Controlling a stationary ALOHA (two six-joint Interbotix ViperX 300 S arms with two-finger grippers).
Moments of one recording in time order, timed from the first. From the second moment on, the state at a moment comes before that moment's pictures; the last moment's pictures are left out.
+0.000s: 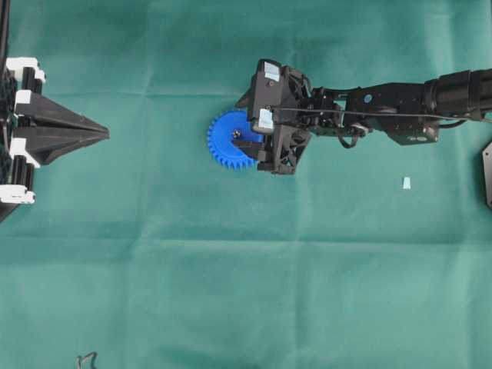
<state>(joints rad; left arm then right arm) 0.00 -0.93 1.16 0.01 -0.23 -0.02 -0.16 0.23 0.54 0.09 -0.07 0.01</state>
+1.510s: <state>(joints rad) 0.00 -0.94 1.16 0.01 -0.23 -0.02 -0.15 -0.79 0.97 0.08 0.15 0.01</state>
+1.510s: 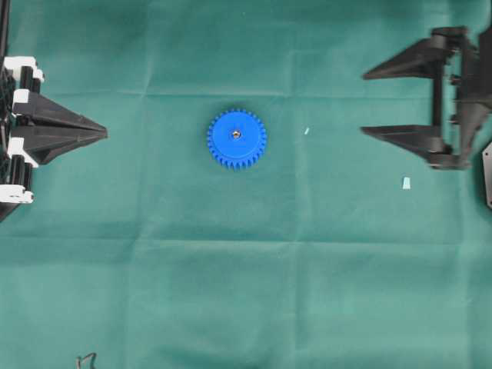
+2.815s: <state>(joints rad) 0.00 -0.94 1.16 0.01 -0.23 -0.02 -0.17 -0.96 1.07 0.08 0.21 0.01</state>
